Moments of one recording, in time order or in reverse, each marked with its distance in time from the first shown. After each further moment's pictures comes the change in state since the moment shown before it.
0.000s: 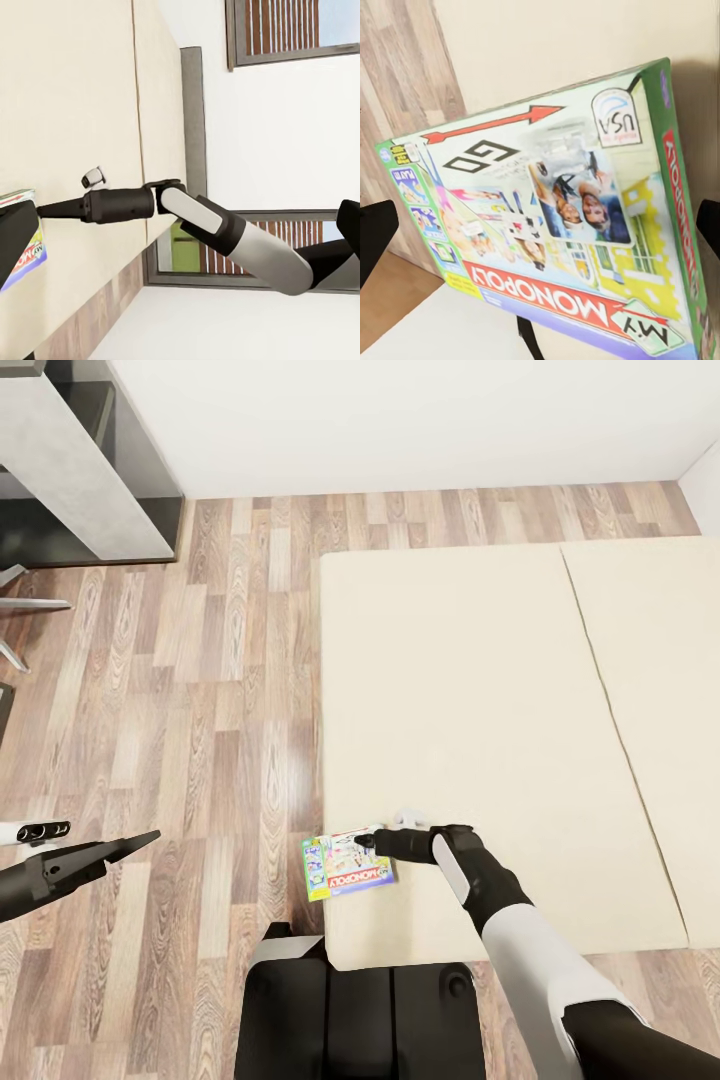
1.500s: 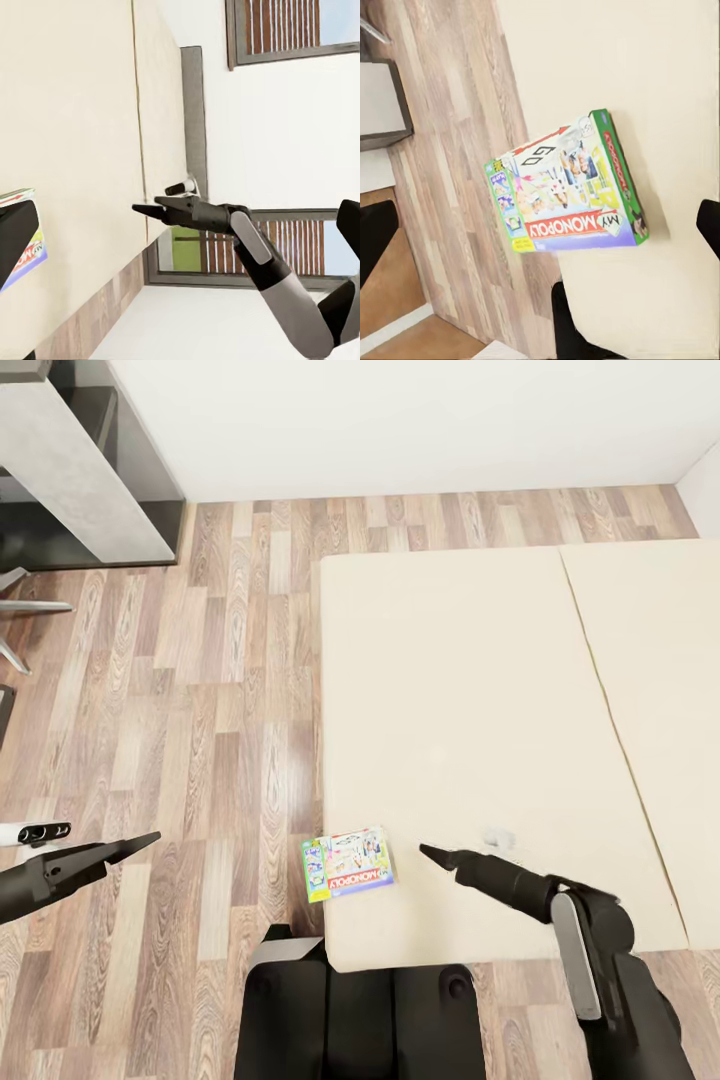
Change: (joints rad) left arm 0.004 0.000 0.000 0.000 -0.003 -0.001 0.000; right arm 0.483 -0.100 -0.257 -0.914 -0.018 0.282 0.283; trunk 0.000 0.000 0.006
